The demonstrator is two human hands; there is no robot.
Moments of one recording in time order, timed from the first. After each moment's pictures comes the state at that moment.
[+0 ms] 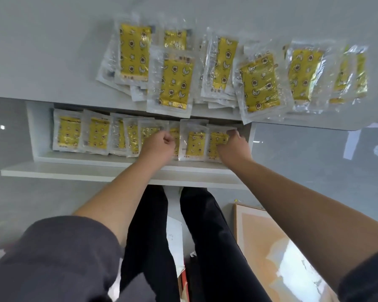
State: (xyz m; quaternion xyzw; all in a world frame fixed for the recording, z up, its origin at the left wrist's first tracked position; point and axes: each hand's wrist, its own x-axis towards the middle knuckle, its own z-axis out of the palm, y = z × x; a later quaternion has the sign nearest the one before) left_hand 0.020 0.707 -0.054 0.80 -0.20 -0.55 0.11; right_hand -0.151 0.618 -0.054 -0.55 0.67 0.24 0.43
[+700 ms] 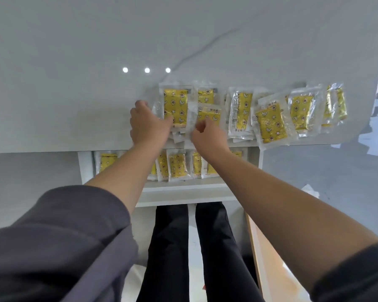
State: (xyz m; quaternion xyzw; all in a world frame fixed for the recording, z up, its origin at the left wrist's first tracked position) left_hand 0.163 0.619 0.021 0.88 -0.21 -0.39 0.13; right_hand 0.029 0.586 0.040 -0.54 0.68 0.11 0.49
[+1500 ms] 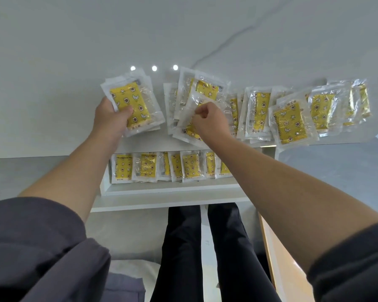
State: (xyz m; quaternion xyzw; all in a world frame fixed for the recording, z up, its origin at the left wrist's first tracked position) left_hand 0.274 0.642 0.019 0.81 -0.08 -0.48 0.32; right_hand 0.071 0.570 0.026 -0.51 0.66 0.01 0.55
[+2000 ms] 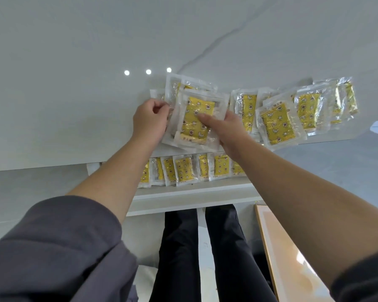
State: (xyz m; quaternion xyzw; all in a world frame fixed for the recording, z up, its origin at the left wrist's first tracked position) left_hand 0.188 0.597 0.027 0.80 -0.20 -0.50 0.26; right_hand 0.014 0.552 0.030 -0.31 0.65 -0.09 0.69
